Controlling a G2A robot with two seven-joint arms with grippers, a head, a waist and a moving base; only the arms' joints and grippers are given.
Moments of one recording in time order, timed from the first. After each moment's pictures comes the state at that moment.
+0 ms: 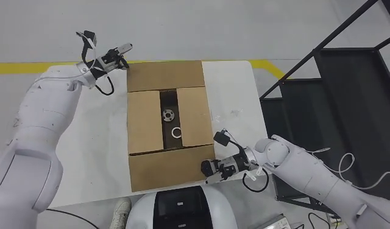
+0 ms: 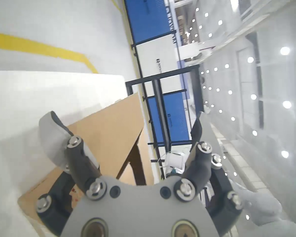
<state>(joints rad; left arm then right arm) 0.33 -1.24 -0.83 -0.32 -0.55 -0.68 -0.99 -1.12 -0.79 0.66 -1.51 0.45 -0.80 1.02</state>
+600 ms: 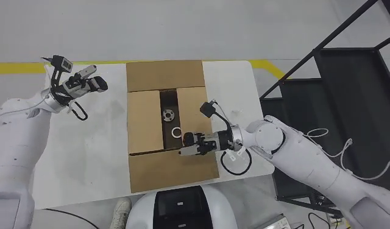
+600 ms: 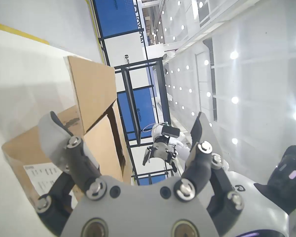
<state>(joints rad) 0.70 -1.00 -1.18 -0.72 -0.71 -0.54 -1.29 -0.99 -0.84 0.70 -1.75 0.30 -0.35 0.75</state>
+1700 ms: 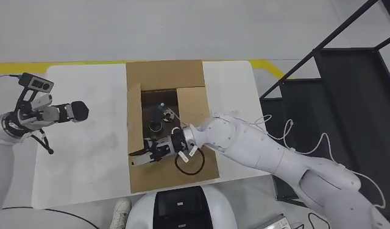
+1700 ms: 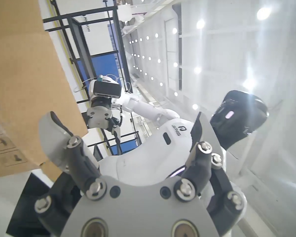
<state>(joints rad) 1.13 -0.84 -1.56 -1.31 -0.98 -0.19 -1.54 -0.72 -1.19 0.40 -1.46 0.30 -0.50 0.72</state>
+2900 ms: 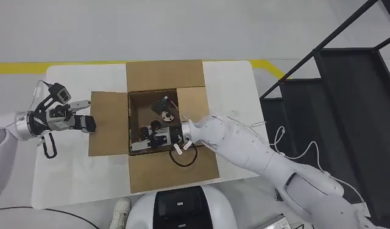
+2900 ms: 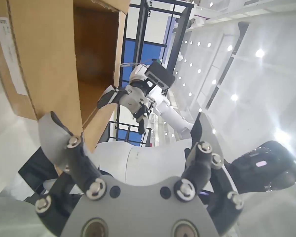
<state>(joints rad) 1.02 -0.77 -1.34 -1.23 -0.63 -0.01 -1.45 -0.85 -1.26 0.60 -1.31 0.13 -0.56 0.69</state>
